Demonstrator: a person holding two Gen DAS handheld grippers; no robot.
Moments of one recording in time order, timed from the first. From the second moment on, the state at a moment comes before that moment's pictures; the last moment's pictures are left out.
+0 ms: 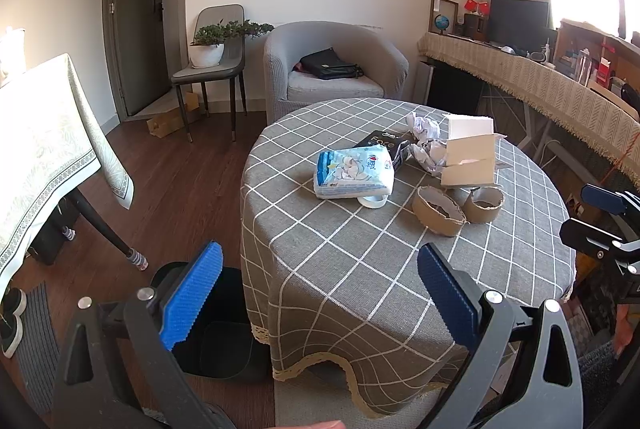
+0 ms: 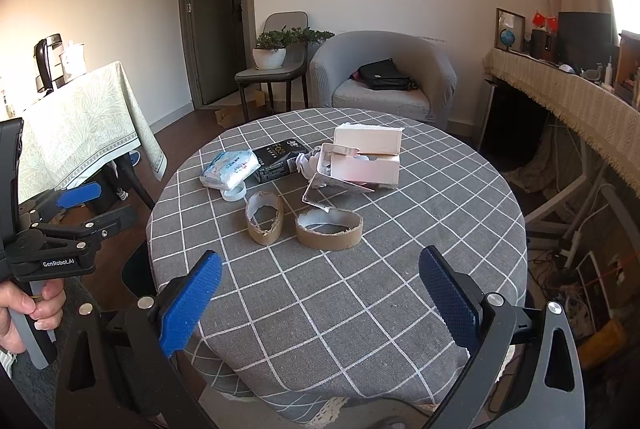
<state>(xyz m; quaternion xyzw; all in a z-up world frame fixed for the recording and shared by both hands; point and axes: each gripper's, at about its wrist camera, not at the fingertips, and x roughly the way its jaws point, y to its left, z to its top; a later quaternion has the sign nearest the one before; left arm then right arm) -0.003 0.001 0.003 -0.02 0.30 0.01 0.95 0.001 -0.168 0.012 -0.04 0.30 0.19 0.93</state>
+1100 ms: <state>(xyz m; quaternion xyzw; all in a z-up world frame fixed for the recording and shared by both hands) -0.004 0.001 0.003 -0.02 0.30 0.01 0.95 0.000 -0.169 0.014 -0.04 0.30 0.19 0.94</state>
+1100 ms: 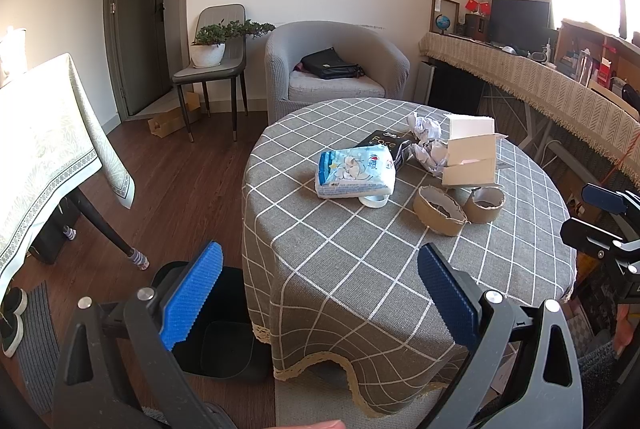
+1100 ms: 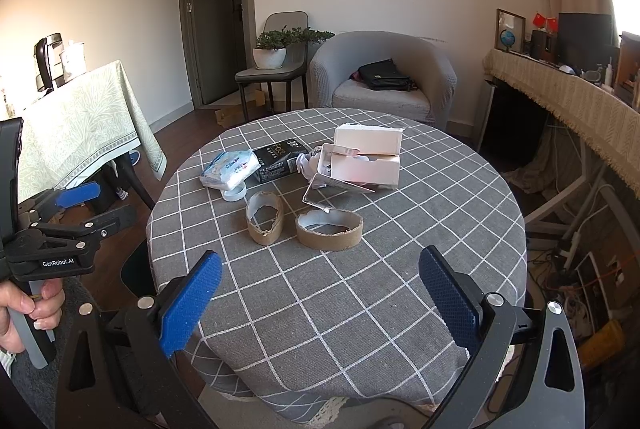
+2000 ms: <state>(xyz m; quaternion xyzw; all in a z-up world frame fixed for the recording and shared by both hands) 0.004 0.002 0.000 -0.01 0.31 -0.01 0.95 0.005 -0.173 0.009 -0.04 0.30 0.19 0.93</state>
